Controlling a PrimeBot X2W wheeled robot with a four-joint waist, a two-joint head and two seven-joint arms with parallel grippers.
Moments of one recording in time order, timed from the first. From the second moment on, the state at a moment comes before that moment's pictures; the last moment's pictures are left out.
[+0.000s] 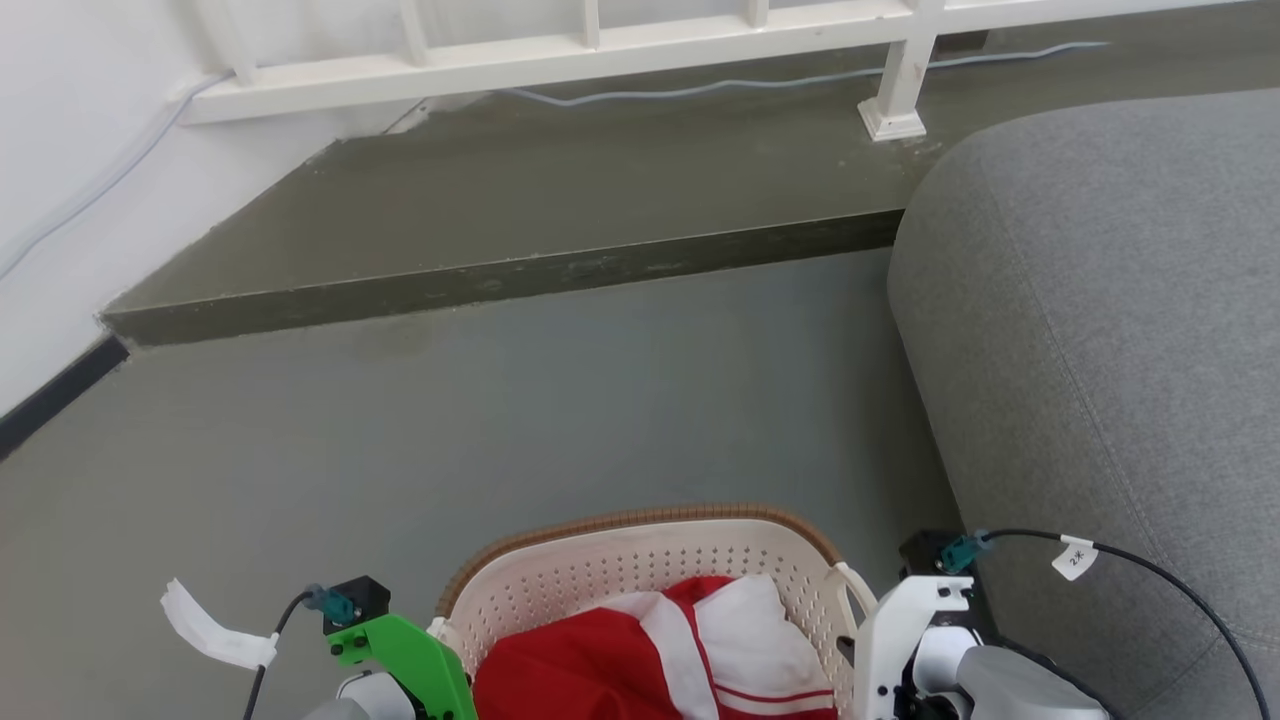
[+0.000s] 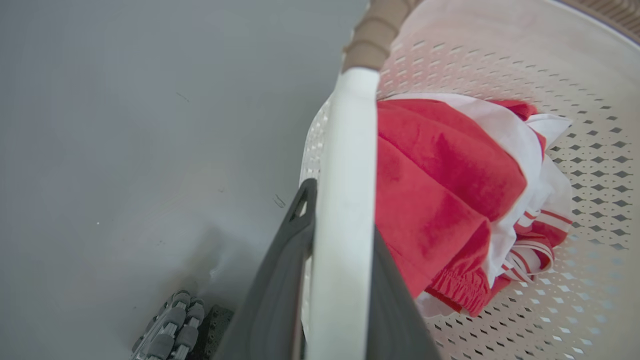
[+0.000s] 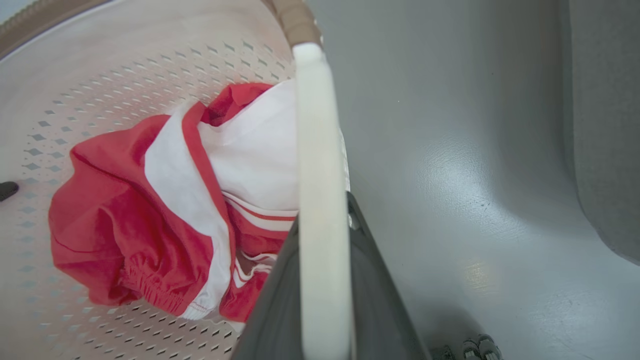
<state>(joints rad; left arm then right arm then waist) -0.43 -0.03 -0.47 1.22 -0.82 -0.11 0.20 -0.42 0.00 0.75 1.23 0.82 0.08 0.10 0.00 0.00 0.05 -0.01</state>
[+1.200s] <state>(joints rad) -0.64 -0.01 -0.49 1.17 -0.82 -0.09 0.07 -0.67 -0.01 0.76 1.18 0.82 0.04 0.01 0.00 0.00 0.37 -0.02</state>
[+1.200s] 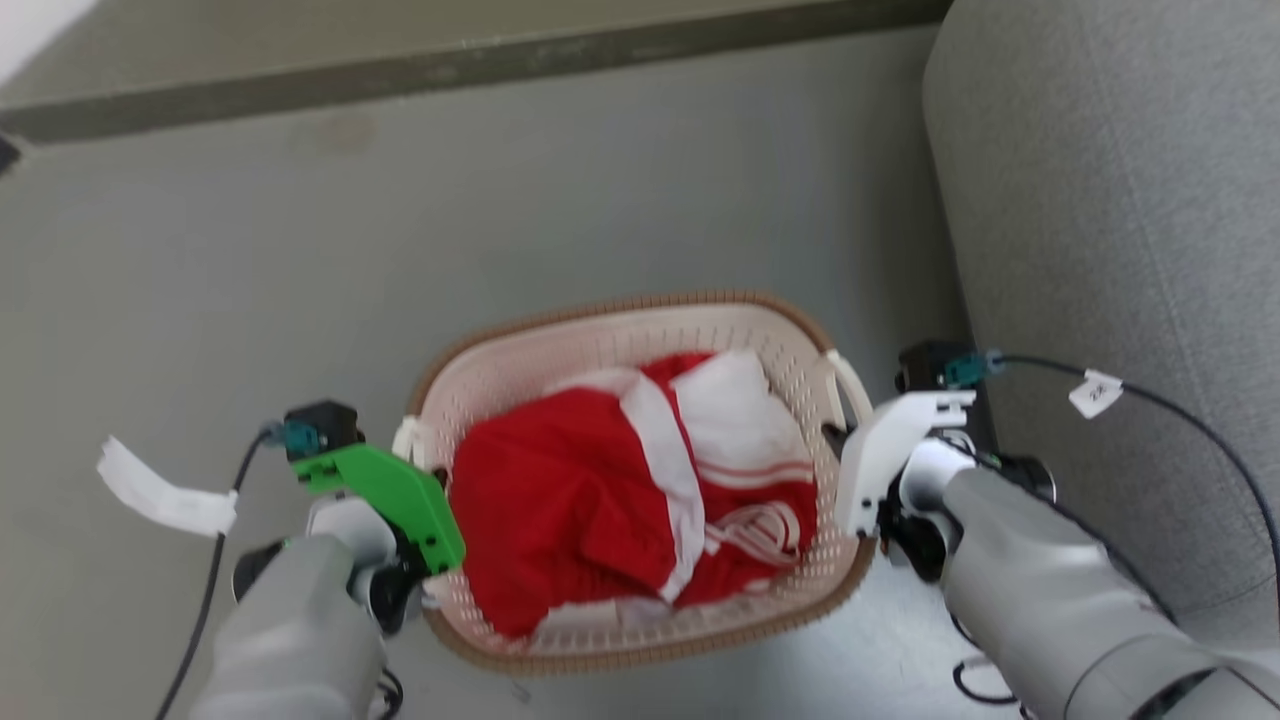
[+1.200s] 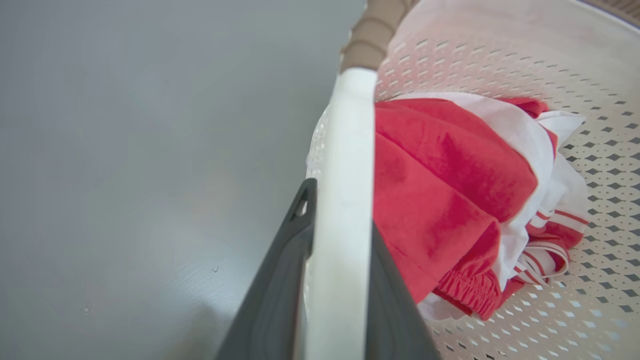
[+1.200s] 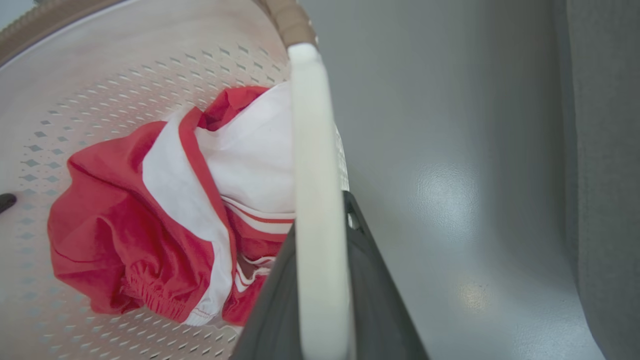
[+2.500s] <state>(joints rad) -1.04 0.04 -0.49 1.12 -0.76 -0.09 -0.06 -1.09 -0.03 0.74 1.16 0.78 -0.04 -0.11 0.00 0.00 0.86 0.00</state>
